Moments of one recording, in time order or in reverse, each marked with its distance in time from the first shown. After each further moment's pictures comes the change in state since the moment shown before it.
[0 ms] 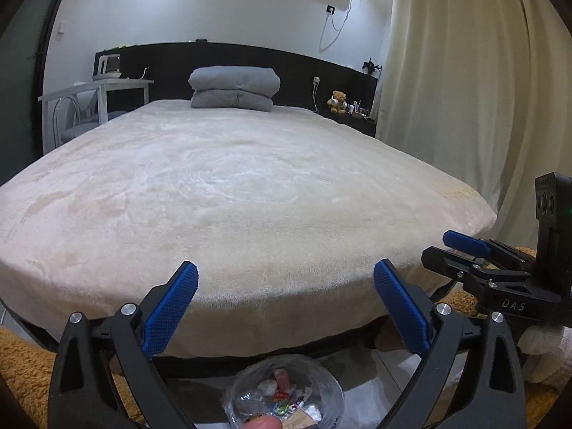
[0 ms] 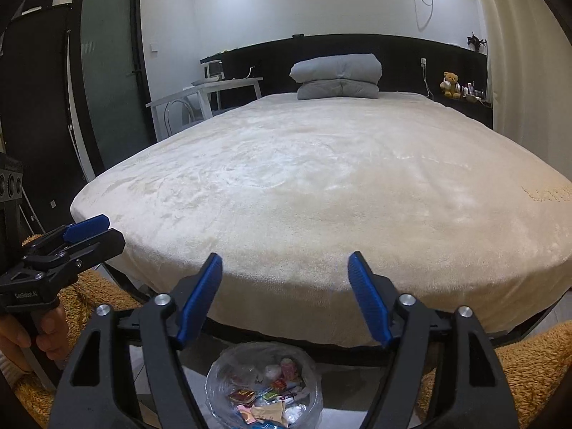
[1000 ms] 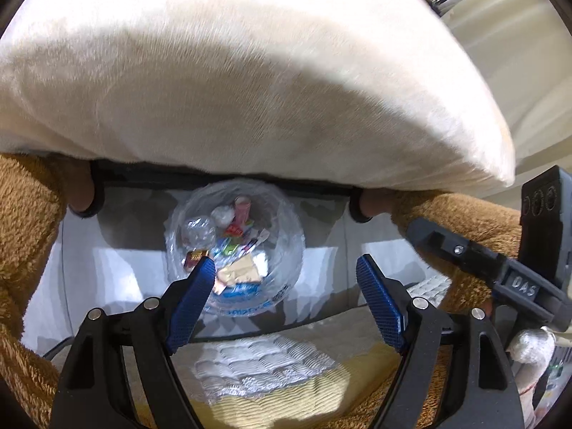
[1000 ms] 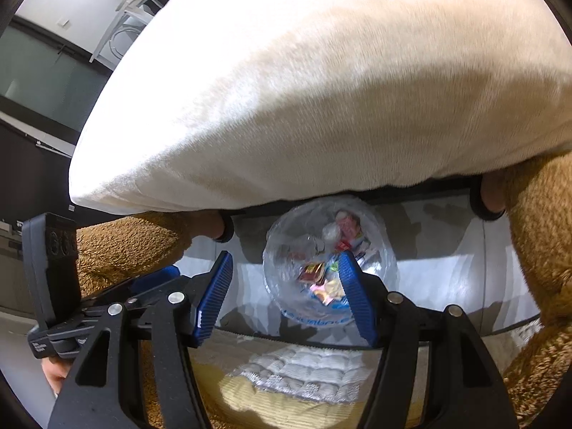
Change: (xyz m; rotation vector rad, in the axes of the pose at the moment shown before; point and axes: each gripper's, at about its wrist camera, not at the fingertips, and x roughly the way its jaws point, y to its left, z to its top) left arm 0.103 0.029 -0.084 -0.402 0.768 -0.115; right arm 0.098 -0.030 -0.056 0.405 0.672 0.133
